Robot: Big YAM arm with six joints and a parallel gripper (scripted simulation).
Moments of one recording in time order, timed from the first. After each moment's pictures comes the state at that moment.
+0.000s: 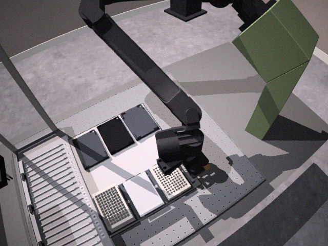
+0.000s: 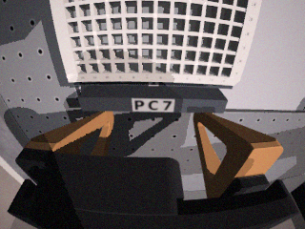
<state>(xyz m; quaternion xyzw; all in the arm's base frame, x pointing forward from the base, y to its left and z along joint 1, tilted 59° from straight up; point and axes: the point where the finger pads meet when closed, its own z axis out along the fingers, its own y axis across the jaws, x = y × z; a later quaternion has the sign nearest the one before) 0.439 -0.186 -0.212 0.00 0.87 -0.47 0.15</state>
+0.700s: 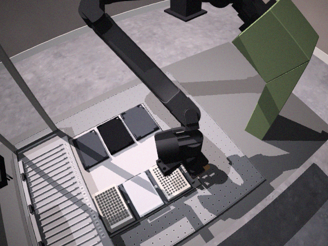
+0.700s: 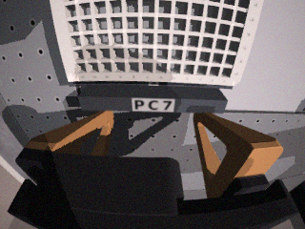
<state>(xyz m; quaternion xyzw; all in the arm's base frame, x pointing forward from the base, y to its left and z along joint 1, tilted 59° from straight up) 0.440 -0.185 -0.212 0.00 0.87 -0.47 0.15</state>
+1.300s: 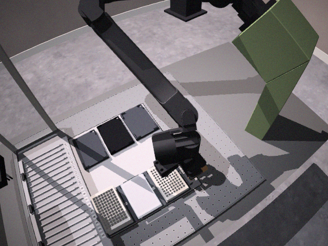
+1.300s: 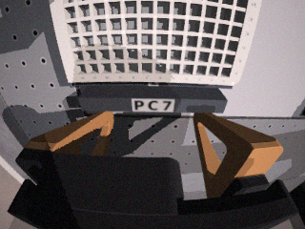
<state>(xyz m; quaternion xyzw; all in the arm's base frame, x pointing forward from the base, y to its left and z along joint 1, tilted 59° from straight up) 0.448 -0.184 -0.209 0.00 0.87 -0.47 0.15</state>
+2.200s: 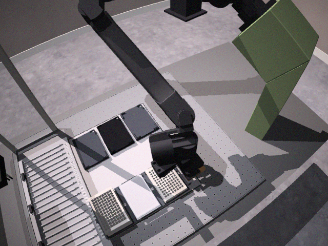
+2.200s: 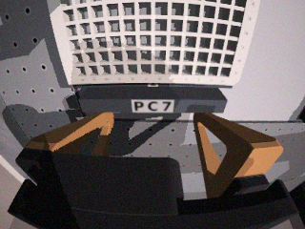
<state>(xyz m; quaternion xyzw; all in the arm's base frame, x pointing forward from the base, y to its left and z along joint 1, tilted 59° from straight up) 0.454 -0.184 -0.205 0.00 0.87 -0.47 0.15</state>
